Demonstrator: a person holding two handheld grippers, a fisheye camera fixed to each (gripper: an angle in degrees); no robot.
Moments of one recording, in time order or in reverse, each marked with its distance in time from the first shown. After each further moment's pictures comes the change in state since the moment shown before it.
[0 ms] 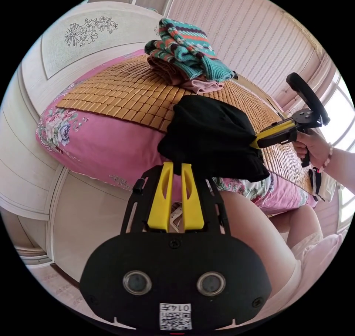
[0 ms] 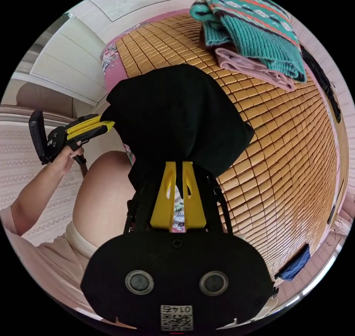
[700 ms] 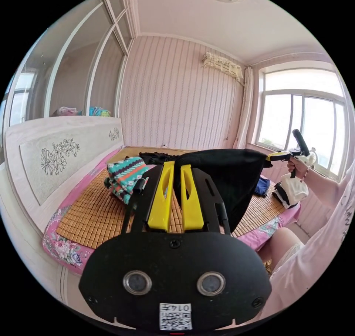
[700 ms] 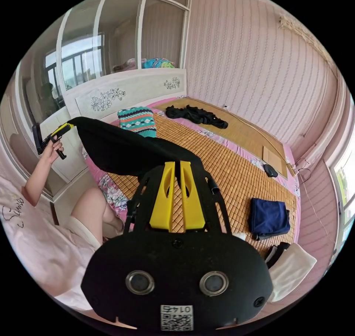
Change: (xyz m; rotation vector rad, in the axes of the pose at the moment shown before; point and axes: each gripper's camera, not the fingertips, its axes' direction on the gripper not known) left arm 0.204 -0.090 -0.290 0.653 0.219 0.350; right arm 0.072 0.409 -0.277 0.716 0.351 0.340
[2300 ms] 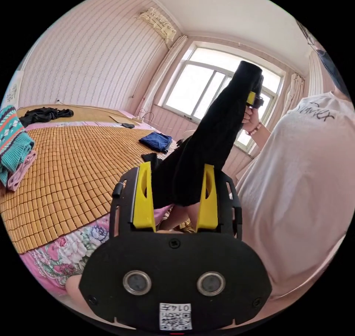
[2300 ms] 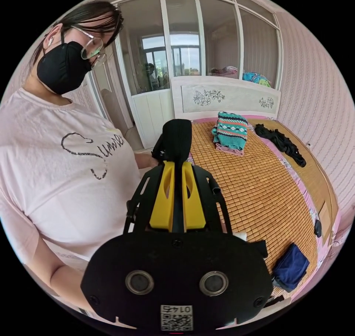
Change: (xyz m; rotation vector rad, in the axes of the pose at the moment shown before) left arm 0.281 0.147 0.137 -0.251 0.856 0.042; right arm 0.026 0.181 -0.141 0.028 -0.589 -0.450
